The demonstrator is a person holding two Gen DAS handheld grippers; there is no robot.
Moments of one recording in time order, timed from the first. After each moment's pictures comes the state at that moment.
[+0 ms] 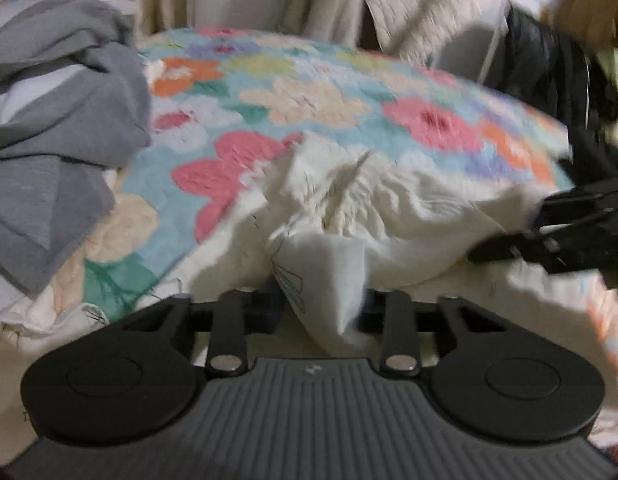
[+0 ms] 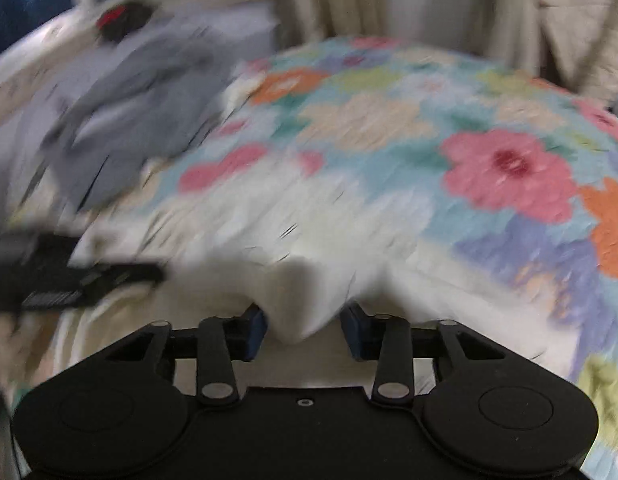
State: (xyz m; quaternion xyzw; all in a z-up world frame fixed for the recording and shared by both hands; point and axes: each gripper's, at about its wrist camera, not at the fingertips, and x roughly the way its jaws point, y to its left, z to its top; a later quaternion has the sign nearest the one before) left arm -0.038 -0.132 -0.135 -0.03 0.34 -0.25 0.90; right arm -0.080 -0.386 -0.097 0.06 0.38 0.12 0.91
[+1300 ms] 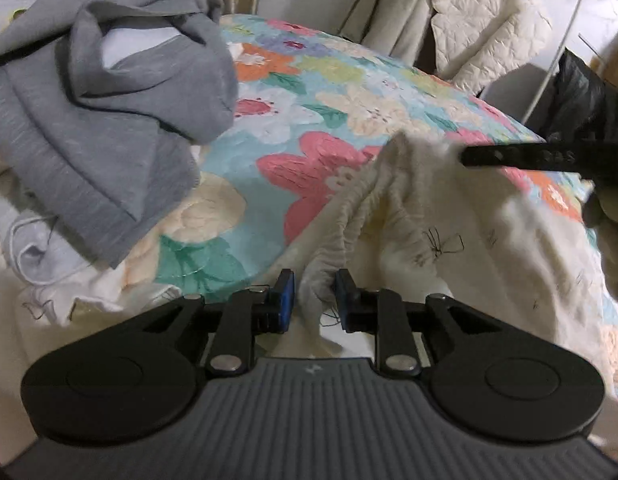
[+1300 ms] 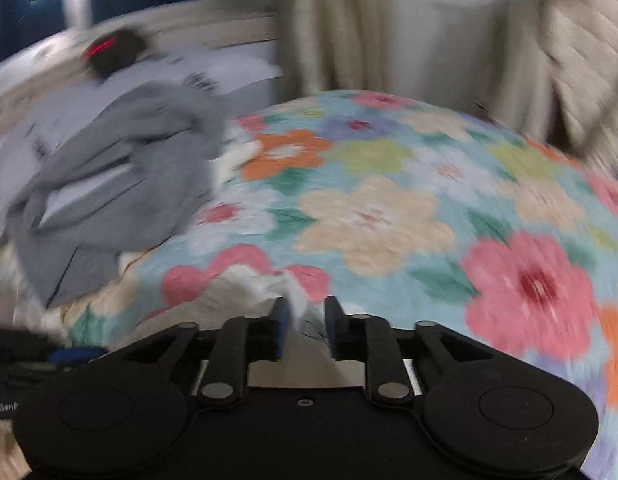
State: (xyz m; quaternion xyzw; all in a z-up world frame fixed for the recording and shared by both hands) left arm -0.024 -0.096 -0.143 -0.08 0.38 -0.19 0.90; right arm -0.018 -0.350 -0.066 0.04 0.34 0.11 0.93
